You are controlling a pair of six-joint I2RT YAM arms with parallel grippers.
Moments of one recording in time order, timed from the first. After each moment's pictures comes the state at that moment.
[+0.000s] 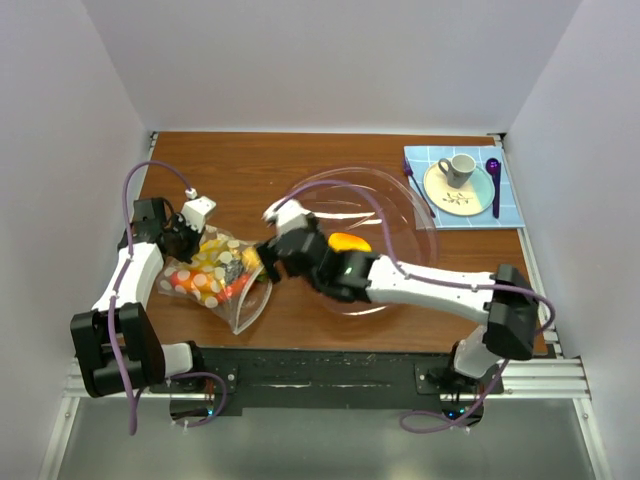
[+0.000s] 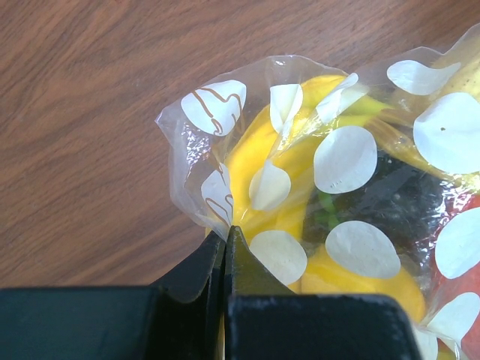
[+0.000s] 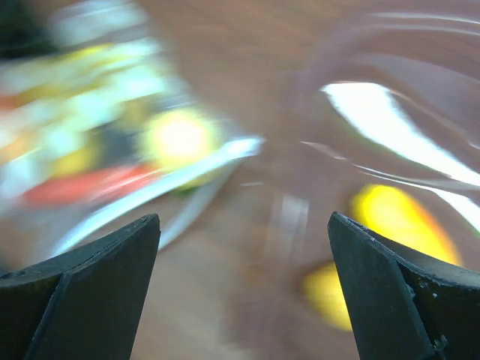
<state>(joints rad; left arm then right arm) 0.22 1.28 0.79 -0.48 0.38 0.67 1.15 1.59 1.29 -0.28 0.54 0.30</state>
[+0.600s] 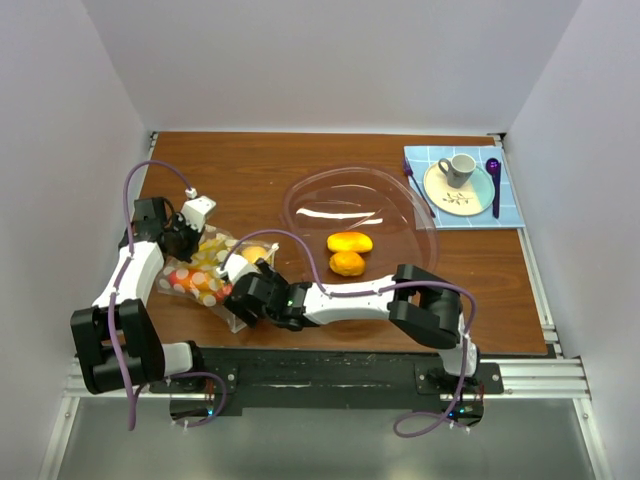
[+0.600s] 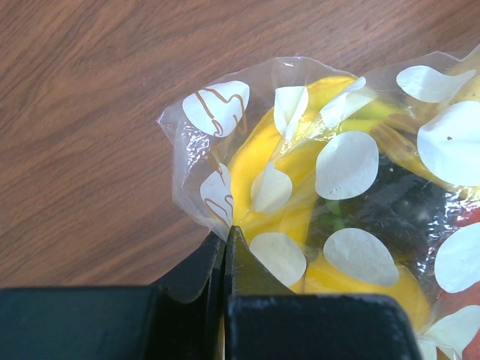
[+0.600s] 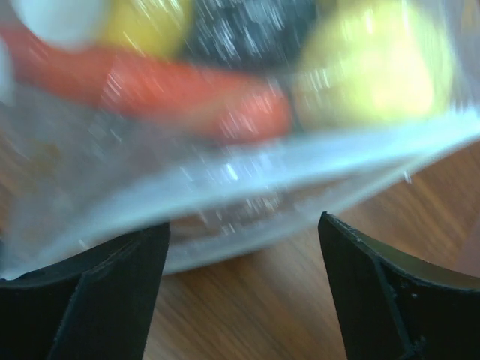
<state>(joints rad) 0.22 1.29 0.79 -0.46 0.36 0.67 1.32 2.01 1.38 -0.13 0.46 0.19</state>
